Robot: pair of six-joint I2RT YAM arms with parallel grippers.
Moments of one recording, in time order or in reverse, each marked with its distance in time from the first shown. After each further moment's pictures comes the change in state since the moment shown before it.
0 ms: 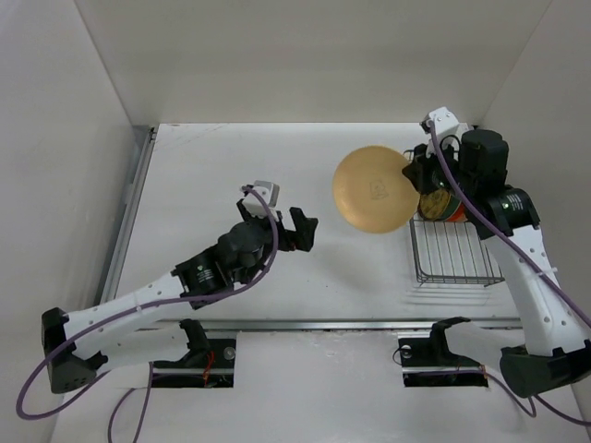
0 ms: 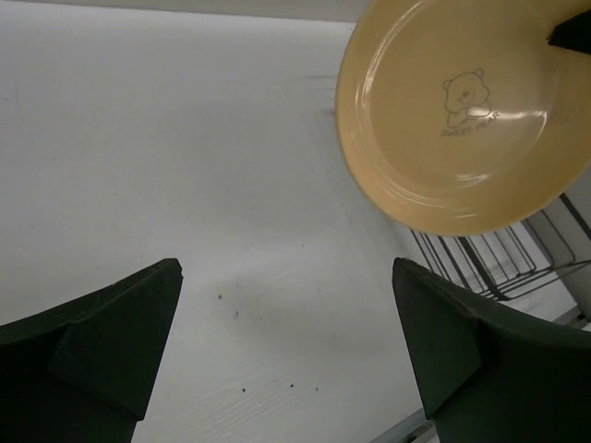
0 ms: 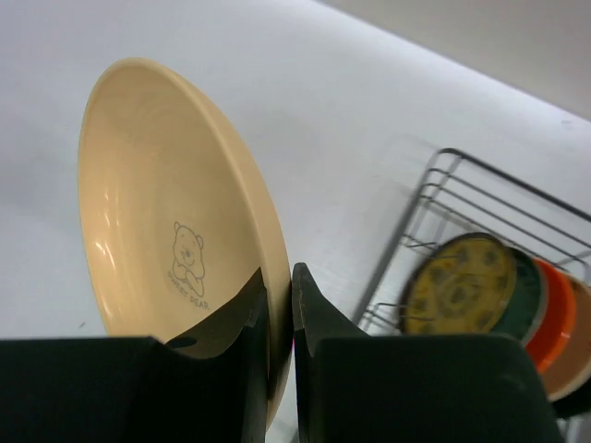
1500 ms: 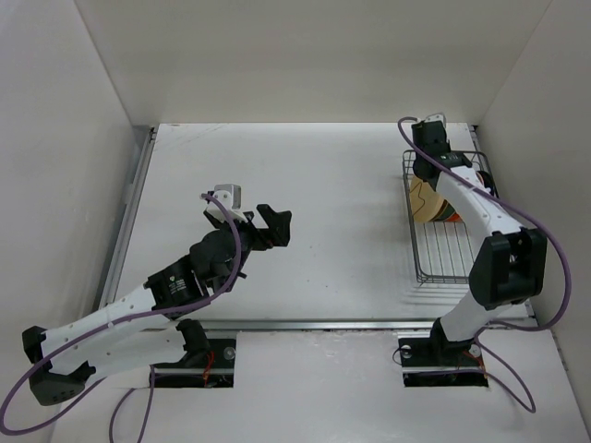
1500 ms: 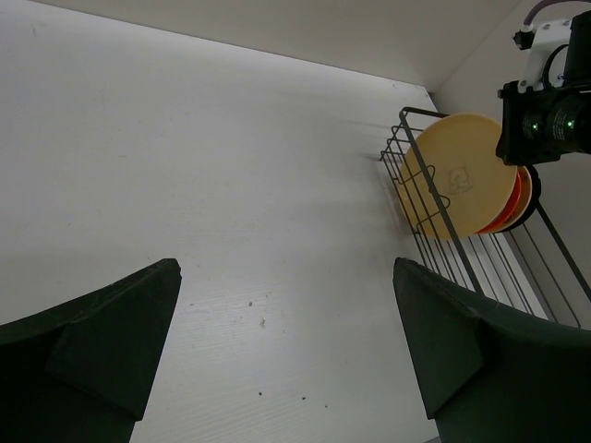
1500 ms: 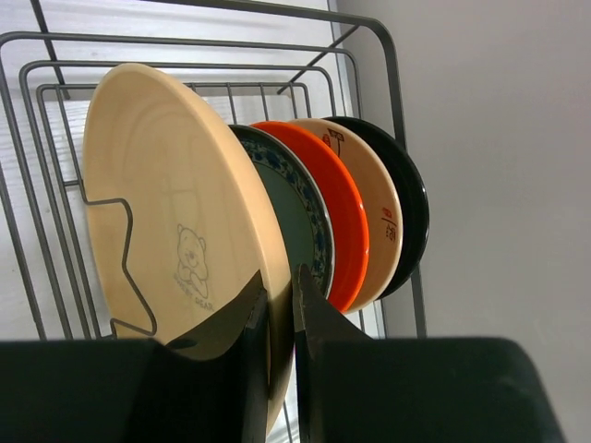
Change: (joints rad) left arm -0.001 -0.124 0.000 -0.114 -0.163 -0.079; right arm -0.055 0.531 0.010 0.089 0.844 -0.006
